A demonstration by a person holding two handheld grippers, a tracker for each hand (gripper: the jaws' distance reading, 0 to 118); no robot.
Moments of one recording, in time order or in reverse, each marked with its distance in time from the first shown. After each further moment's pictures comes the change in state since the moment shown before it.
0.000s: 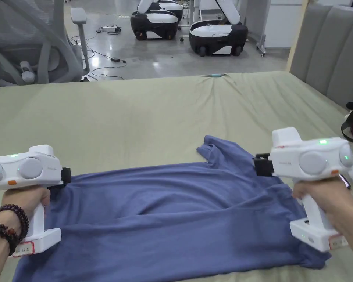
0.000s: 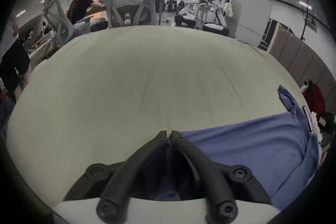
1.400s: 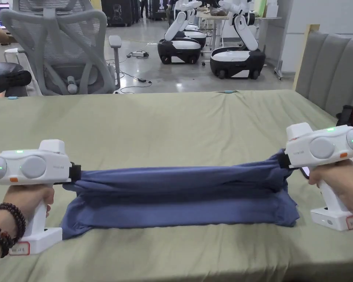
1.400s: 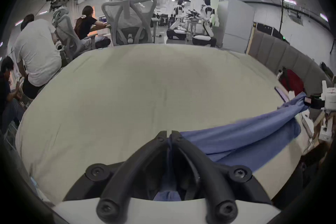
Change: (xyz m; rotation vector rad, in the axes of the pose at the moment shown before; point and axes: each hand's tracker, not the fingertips) left arm -0.013 -0.116 0.205 0.127 -0.039 -0.071; right arm 0.005 -0.084 0.159 -0.005 -0.033 0.093
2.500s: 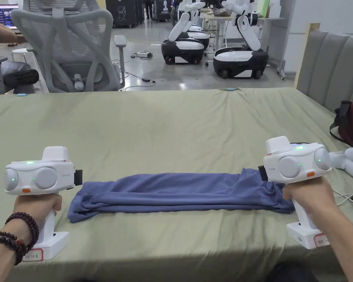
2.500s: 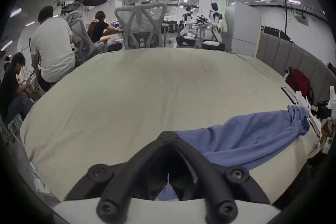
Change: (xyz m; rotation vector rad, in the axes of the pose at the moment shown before) left arm 0.006 -0.039 0.015 0.065 0.100 0.015; right arm -0.061 -0.028 -0.001 0.023 -0.081 0.004
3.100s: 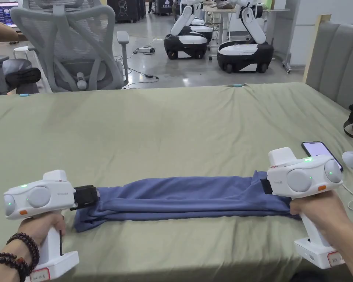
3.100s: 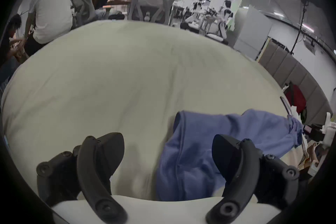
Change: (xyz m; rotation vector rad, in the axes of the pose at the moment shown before) left arm -0.039 -0.028 -0.060 -0.170 -0.101 0.209; right arm -0.022 -0.004 -0.014 -0.052 0.092 0.010
